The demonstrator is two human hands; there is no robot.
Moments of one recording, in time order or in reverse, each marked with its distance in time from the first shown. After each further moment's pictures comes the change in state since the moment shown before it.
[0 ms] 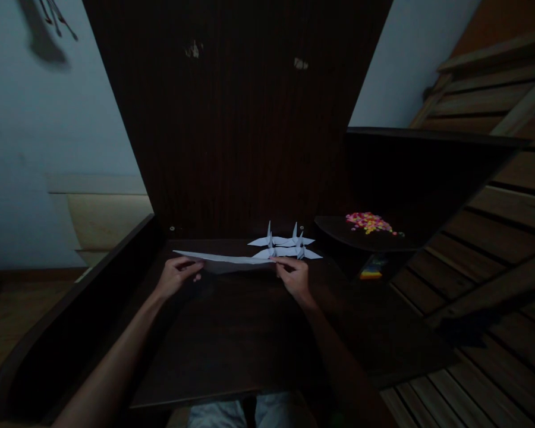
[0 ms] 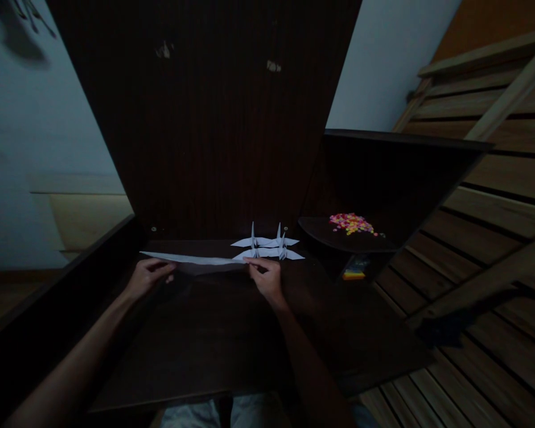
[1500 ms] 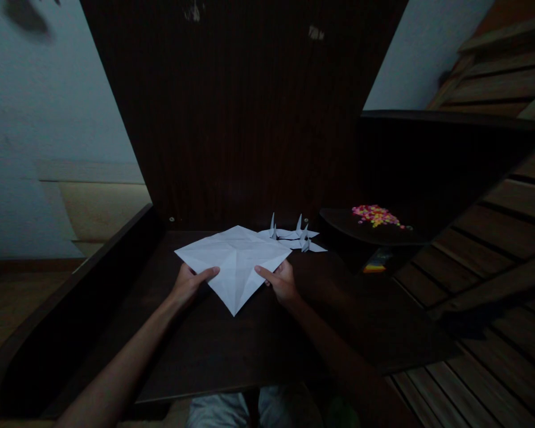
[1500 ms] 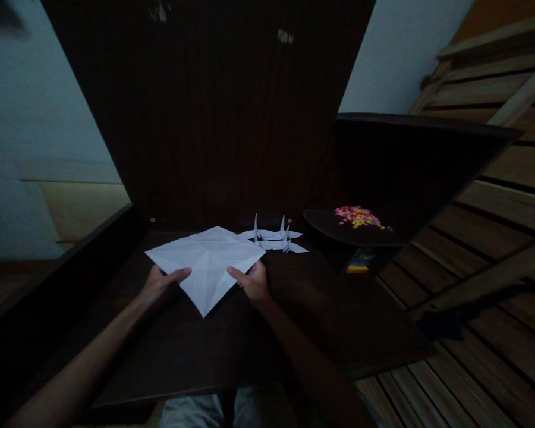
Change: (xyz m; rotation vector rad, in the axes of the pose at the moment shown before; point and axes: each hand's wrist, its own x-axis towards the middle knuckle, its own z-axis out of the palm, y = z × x) left_hand -0.022 -0.019 0.035 -0.284 0.108 -0.117; right_hand -0.025 -0.007 0.045 0.470 0.010 0.536
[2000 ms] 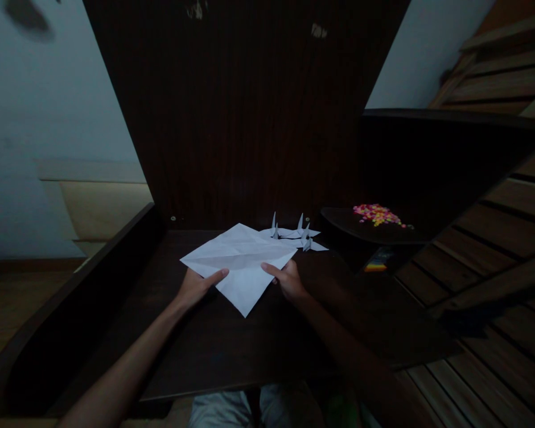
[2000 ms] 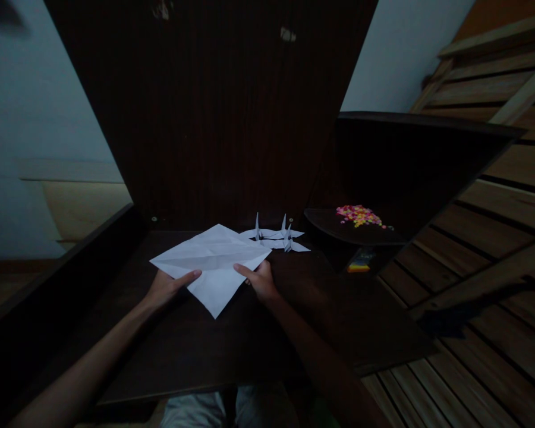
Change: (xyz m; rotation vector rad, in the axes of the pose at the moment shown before) left_hand -0.011 0.007 0.008 0.220 -0.086 0.055; right_hand 0.006 0.000 -0.014 -0.058 -0.043 0.046
